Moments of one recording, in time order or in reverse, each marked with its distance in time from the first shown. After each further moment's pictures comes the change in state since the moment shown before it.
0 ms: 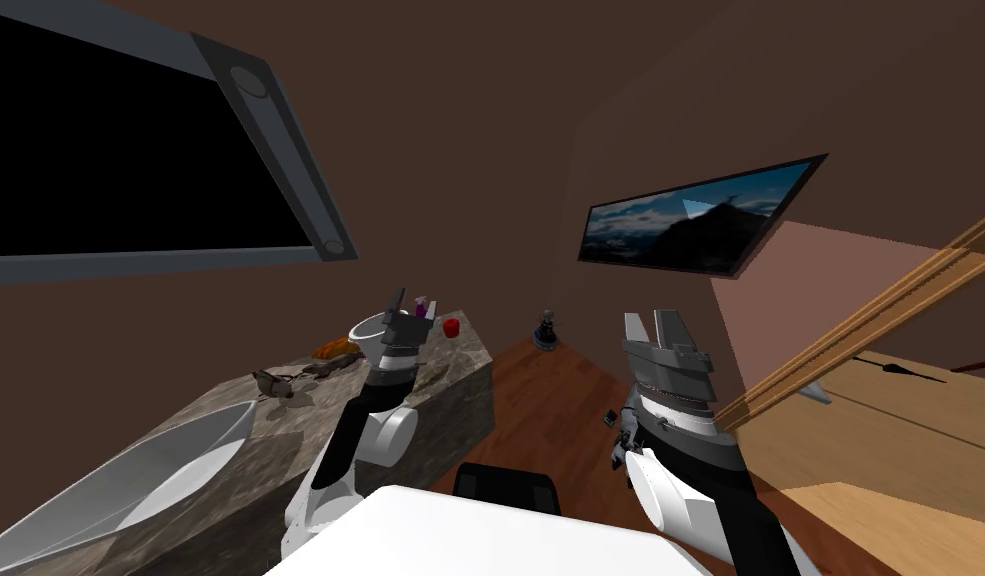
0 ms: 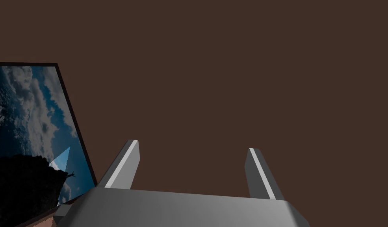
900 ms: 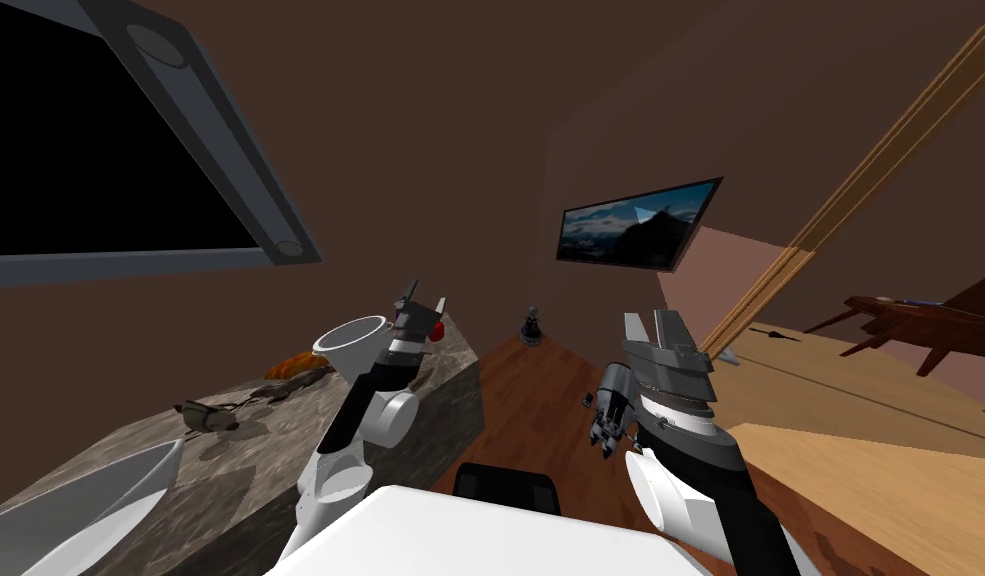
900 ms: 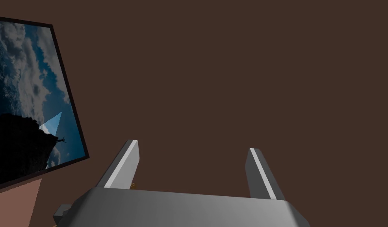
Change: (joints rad) left arm -0.110 0.020 0.025 -0.027 0.043 0.256 0.107; right arm 0.000 0.000 0.000 0.000 0.000 0.000 0.000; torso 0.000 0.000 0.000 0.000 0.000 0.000
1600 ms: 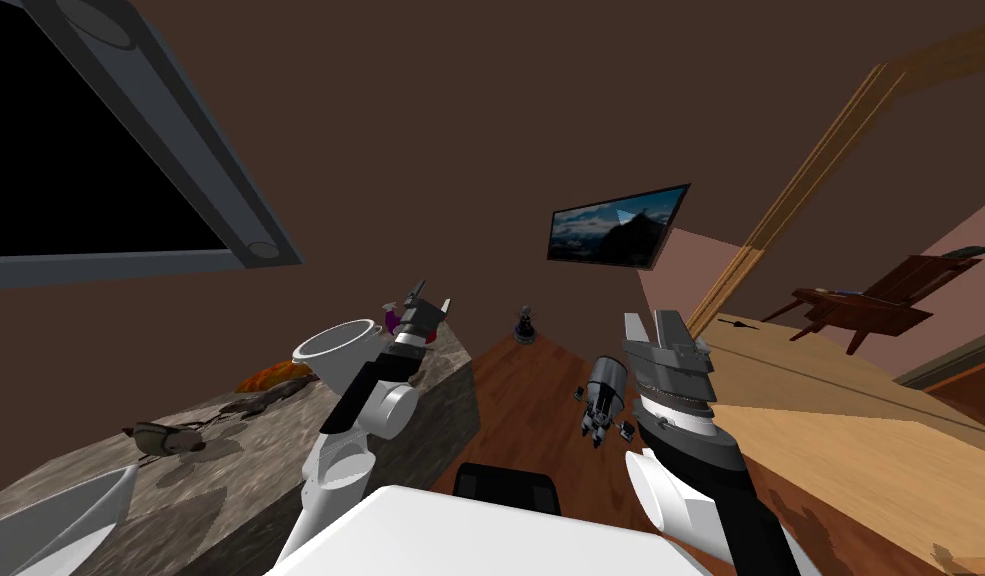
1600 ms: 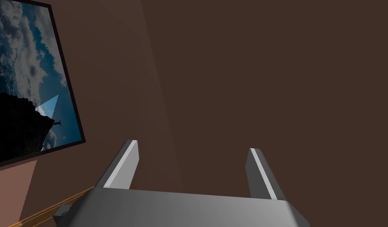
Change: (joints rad) left arm -0.055 0.008 0.021 -0.012 0.031 0.179 0.070; right arm 0.000 0.000 0.000 0.000 0.000 0.000 0.000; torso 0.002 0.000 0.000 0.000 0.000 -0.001
